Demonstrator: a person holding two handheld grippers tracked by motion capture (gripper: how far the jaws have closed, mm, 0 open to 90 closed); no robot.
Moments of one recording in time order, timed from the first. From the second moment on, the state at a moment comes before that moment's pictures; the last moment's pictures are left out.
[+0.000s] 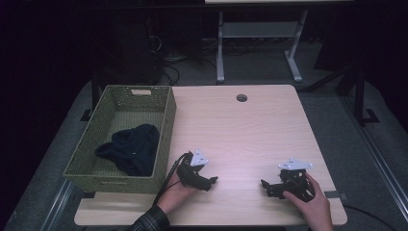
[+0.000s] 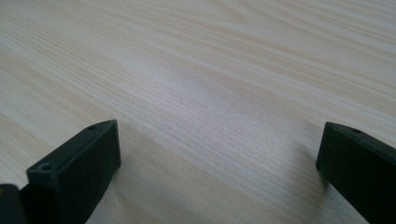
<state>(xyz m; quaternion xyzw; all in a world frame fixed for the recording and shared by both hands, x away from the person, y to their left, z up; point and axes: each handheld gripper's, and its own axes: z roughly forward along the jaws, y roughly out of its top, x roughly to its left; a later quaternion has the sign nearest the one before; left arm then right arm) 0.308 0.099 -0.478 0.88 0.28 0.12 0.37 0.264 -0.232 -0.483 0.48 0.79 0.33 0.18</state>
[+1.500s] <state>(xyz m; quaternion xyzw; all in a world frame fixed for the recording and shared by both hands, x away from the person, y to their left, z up) 0.313 0.109 -0.459 0.87 0.29 0.11 0.37 0.264 -0.232 -0.483 0.48 0.79 0.33 0.18</state>
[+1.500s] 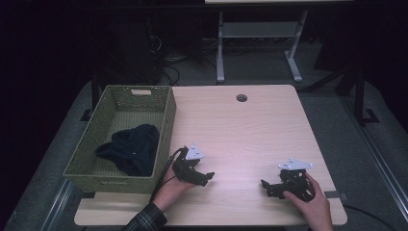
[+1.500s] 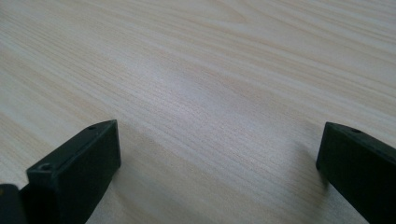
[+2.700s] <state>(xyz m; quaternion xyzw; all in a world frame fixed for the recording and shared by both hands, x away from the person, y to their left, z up) 0.315 0.108 -0.438 0.88 0.29 0.11 0.36 0.264 -0.233 -0.483 0.48 0.79 0.33 0.18</state>
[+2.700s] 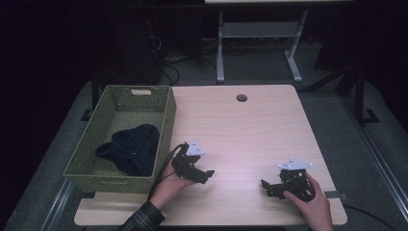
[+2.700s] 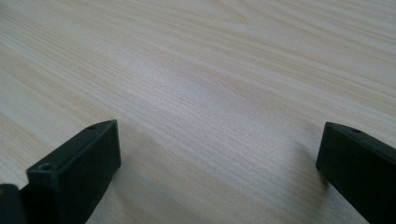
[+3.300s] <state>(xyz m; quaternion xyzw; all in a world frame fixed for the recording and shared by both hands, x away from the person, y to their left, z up) 0.317 0.107 -0.423 0.88 0.28 0.11 0.36 0.264 -0.233 -0.483 0.48 0.79 0.33 0.18</state>
